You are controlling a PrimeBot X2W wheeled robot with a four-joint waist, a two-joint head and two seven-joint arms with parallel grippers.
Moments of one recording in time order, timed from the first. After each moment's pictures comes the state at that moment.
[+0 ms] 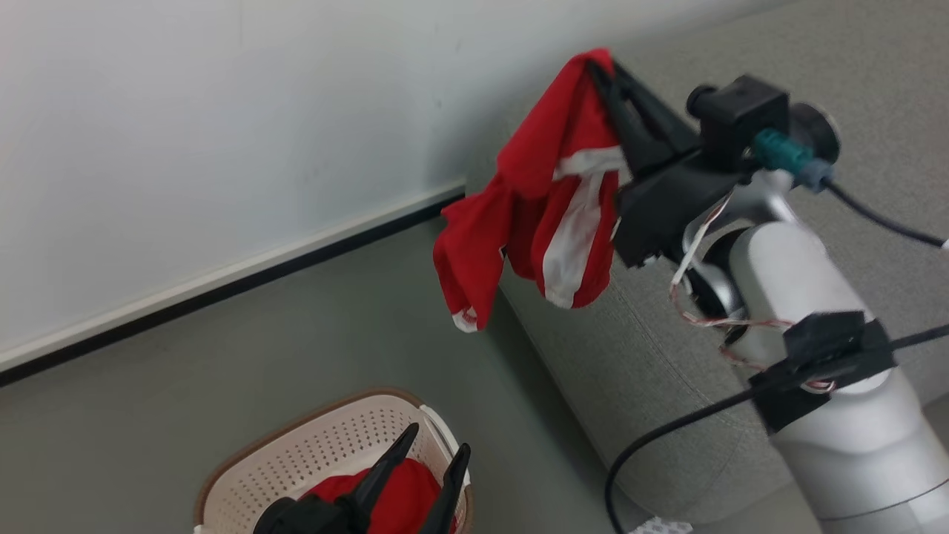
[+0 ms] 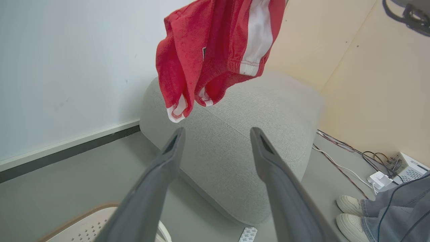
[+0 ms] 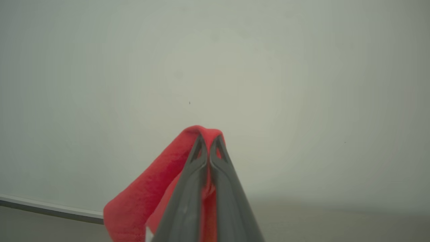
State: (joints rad) left arm -0.16 0.13 -0.50 0.06 -0.34 -0.06 -0.26; right arm -0.84 -0.21 0.51 0.27 0.21 0.13 0.04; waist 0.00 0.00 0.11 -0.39
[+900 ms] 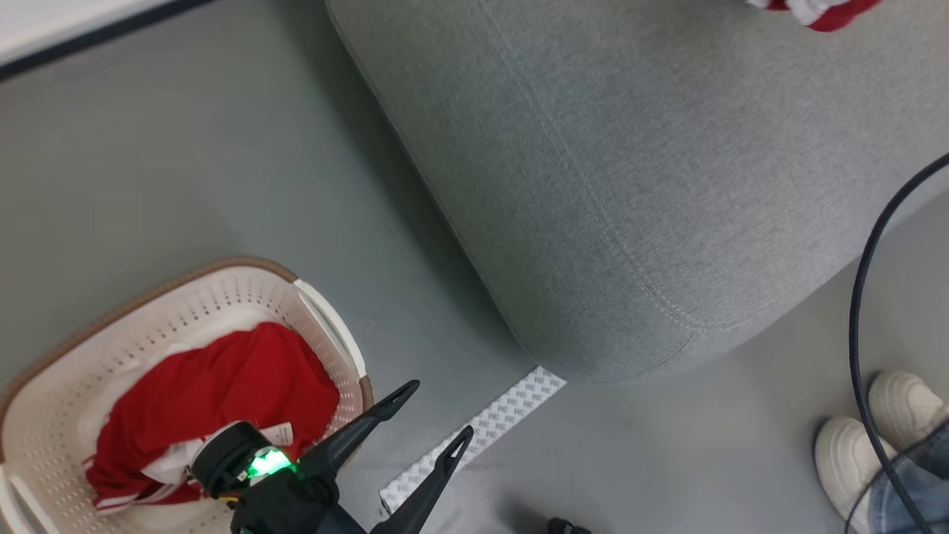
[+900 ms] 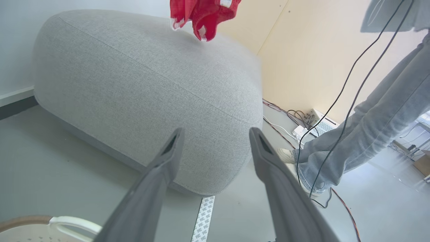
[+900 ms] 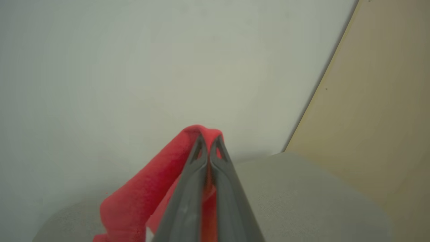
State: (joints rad) left arm -0.20 0.39 -0.53 -0.38 -0.29 -0.10 -0.02; right arm -1.30 -0.42 0.10 0.67 0.21 0.13 -0.08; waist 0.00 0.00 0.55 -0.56
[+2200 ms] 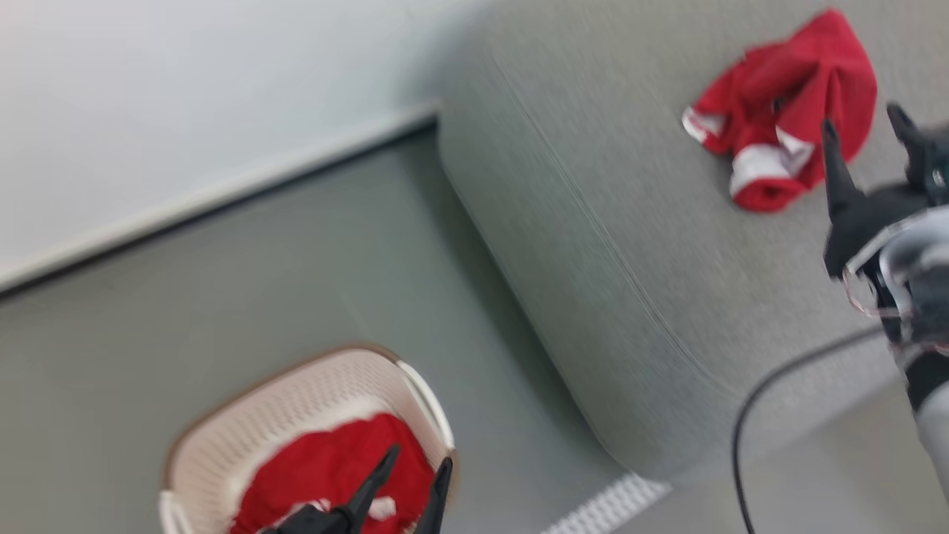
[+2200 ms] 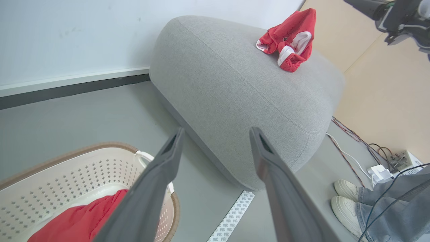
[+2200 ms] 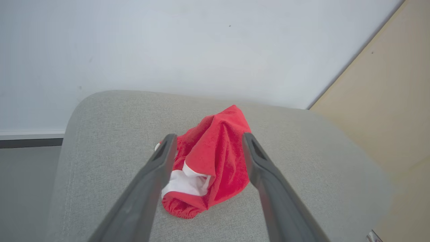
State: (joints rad) left arm -0.14 0.16 -0.54 0.04 -0.38 0.06 -0.21; right arm -0.95 -0.41 0.26 0.90 0.01 0.13 -0.21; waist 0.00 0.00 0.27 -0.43
